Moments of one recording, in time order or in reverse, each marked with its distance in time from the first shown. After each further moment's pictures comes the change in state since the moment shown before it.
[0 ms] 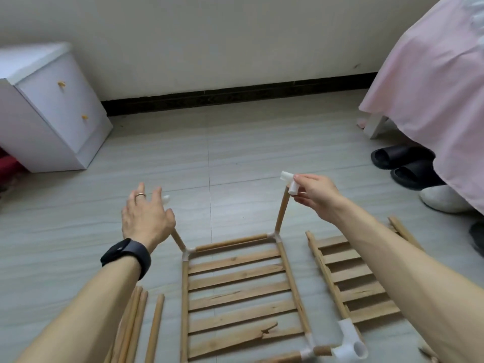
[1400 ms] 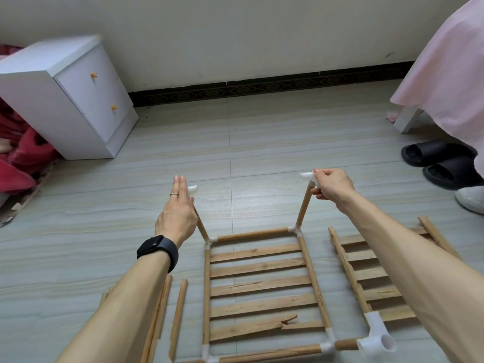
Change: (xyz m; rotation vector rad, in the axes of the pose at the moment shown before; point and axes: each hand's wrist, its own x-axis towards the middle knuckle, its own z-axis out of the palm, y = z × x) left_hand 0.002 -0.027 0.030 -0.205 -0.038 0.087; right_hand 0.029 0.010 0.024 -0.378 0.175 -0.073
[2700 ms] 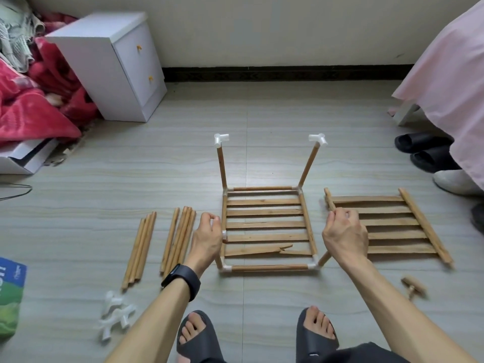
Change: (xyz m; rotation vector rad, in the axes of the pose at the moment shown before) left_hand -0.259 -0.028 0.012 -0.658 -0.055 -0.188; right_hand -0.273 0.116 -0.026 -0.717 0.233 -0.280
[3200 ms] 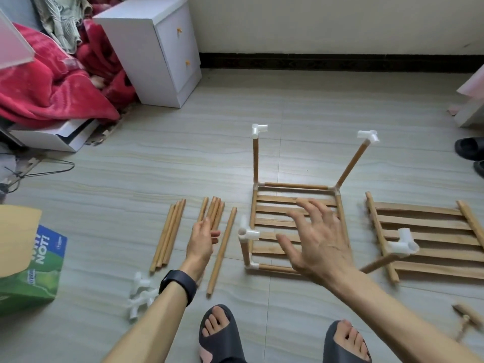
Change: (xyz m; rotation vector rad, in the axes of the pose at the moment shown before) left_hand 0.021 -0.083 -0.045 -0.332 0.115 -0.343; right_hand -0.052 -0.106 0.015 -0.052 -0.124 -0.740
